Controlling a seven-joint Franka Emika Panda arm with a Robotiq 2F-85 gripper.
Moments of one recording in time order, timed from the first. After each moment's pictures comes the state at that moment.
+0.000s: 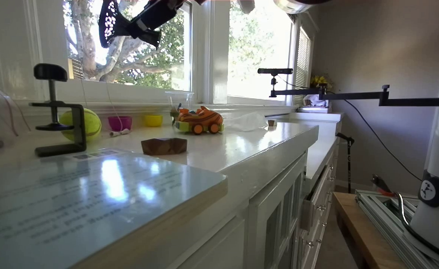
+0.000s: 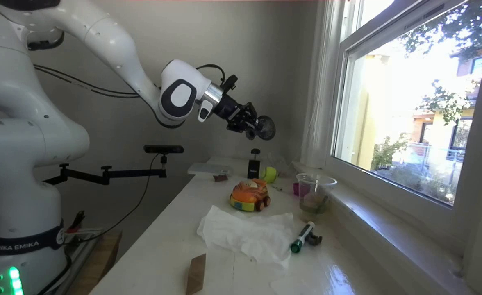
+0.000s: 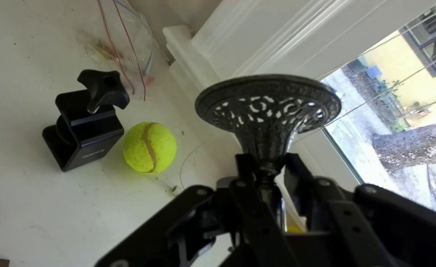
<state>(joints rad) -0.58 -0.45 0.81 -2.61 0.03 3.36 2.71</state>
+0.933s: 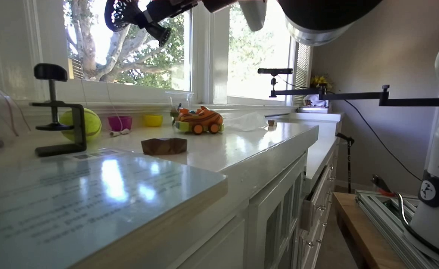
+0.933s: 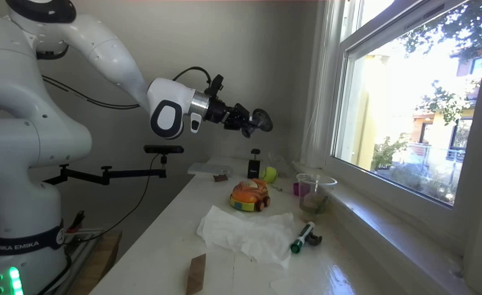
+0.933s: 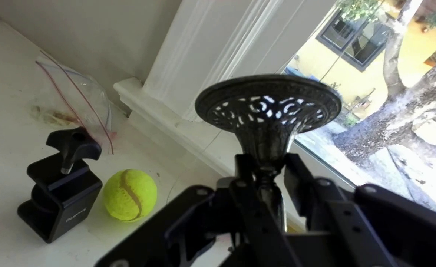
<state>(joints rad) -0.75 -0.48 1.13 -2.70 0.48 3.71 2.71</state>
